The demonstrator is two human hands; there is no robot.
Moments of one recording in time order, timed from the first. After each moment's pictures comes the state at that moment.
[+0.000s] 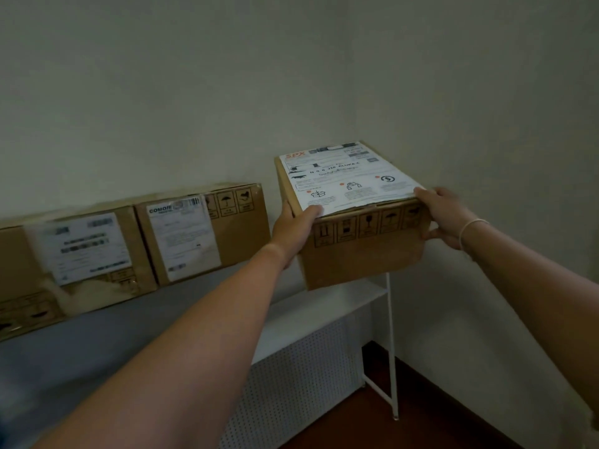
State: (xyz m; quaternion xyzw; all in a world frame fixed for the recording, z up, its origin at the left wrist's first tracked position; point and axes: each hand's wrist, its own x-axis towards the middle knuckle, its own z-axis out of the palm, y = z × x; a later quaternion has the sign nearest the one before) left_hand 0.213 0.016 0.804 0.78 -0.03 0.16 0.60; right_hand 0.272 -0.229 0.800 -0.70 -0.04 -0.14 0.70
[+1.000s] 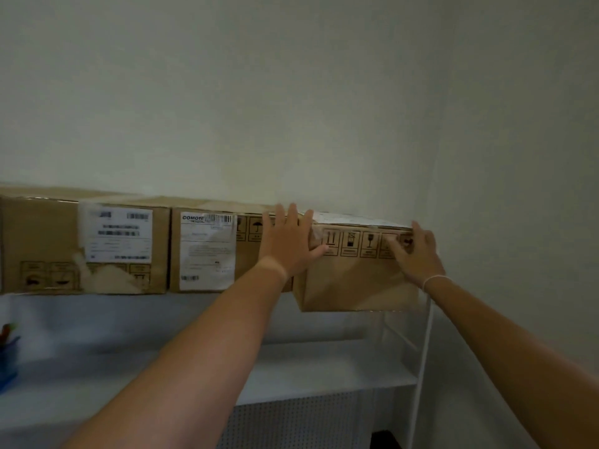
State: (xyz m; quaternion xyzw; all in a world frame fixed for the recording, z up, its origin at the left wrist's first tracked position) left_hand 0.261 0.058 0.830 0.92 0.12 0.36 -0.09; right_hand 0.401 -0.151 0.818 -0.85 -0.19 -0.22 0.43
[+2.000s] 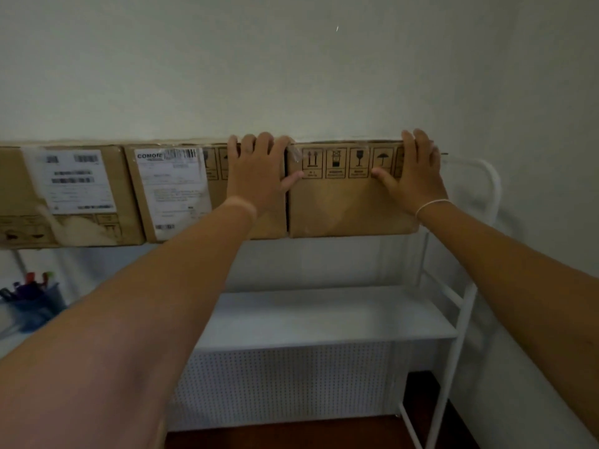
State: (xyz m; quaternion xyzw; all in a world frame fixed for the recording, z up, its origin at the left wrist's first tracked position) left_hand 0.325 0.100 0.810 0.86 0.18 0.43 -0.19; right_hand 0.498 -0.102 0.799 -0.84 -0.33 -0.29 0.31
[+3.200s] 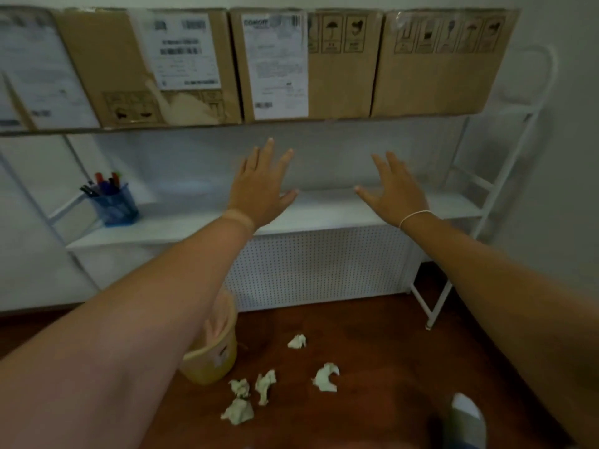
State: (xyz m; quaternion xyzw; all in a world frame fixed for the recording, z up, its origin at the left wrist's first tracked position) left_hand 0.101 0.151 0.651 0.96 0.15 0.23 -0.04; right_hand 0.259 -0.045 0.629 -0.90 -0.34 -0.13 0.24
